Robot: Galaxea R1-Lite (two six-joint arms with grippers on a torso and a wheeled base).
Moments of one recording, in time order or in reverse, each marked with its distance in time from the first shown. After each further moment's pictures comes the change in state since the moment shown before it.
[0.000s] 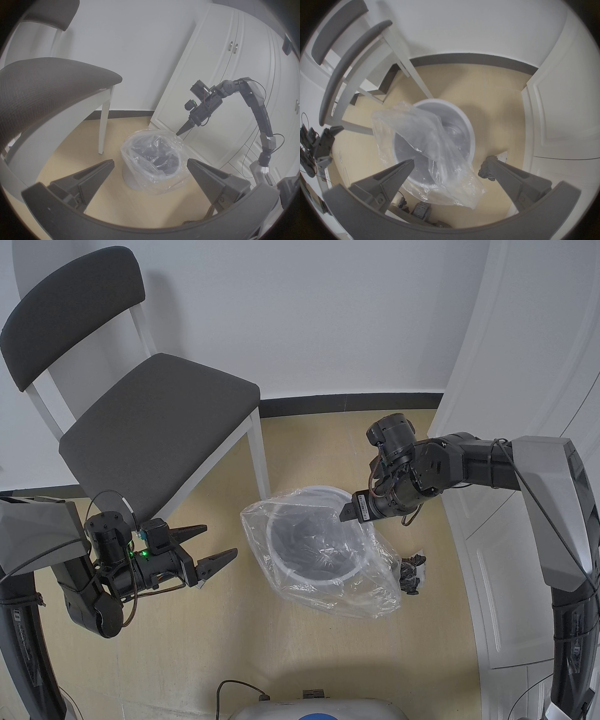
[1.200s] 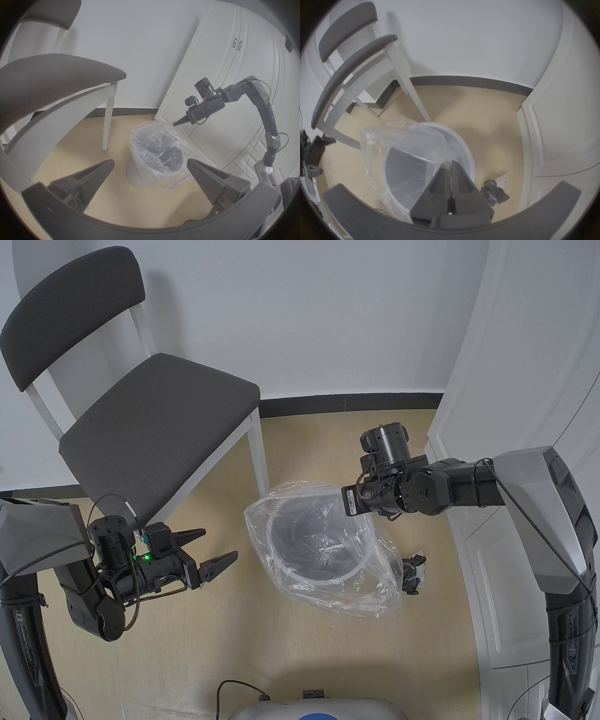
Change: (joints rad) left arm -0.012 0.011 0.015 -0.001 0.063 0.008; right arm 0.016 0.025 0.140 -0.405 -0.100 -0.065
